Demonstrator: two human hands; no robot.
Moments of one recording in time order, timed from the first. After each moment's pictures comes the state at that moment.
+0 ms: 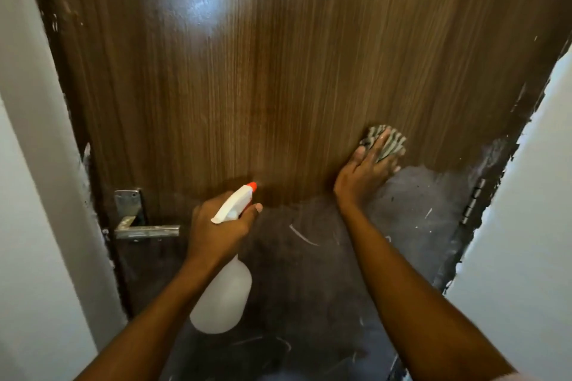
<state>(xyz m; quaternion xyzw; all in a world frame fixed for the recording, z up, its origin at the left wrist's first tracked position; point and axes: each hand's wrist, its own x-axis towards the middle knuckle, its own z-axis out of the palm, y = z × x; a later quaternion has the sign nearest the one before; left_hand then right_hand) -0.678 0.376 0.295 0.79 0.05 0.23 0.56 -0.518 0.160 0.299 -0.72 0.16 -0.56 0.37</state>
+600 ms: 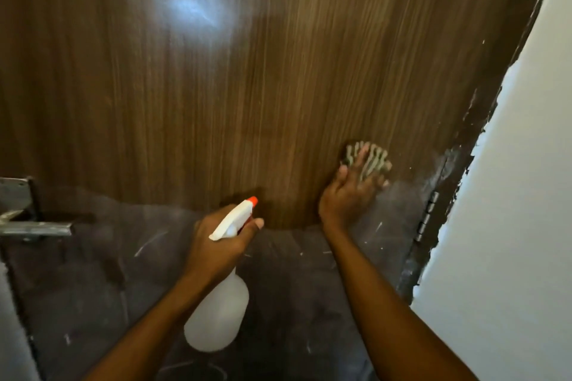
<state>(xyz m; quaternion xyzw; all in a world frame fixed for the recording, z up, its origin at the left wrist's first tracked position) -0.642 0.234 0.261 0.77 0.05 0.16 0.62 -0.493 0.042 0.259 -0.72 0.12 -0.59 0.35</state>
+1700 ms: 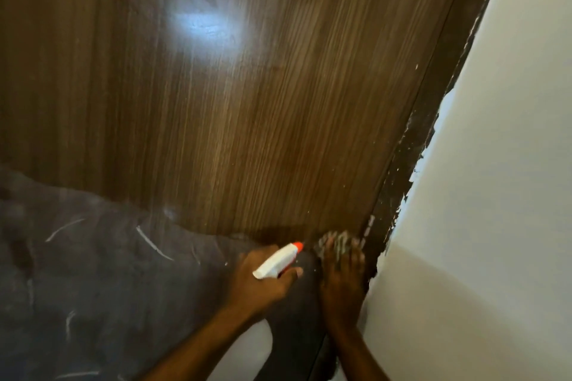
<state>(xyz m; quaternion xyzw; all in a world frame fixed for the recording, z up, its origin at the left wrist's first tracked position) -0.644 0.033 0.233 0.79 -0.04 0.18 0.58 -0.517 -0.163 0.134 -0.86 -0.09 -0.50 0.03</state>
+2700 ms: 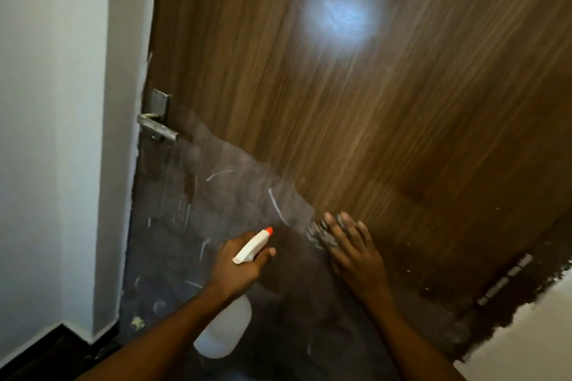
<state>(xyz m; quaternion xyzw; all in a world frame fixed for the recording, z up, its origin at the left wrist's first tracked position) -0.677 0.196 0.127 0.77 0.13 0.29 0.56 -0.494 -0.026 0.141 -0.75 -0.48 -0.44 -0.09</state>
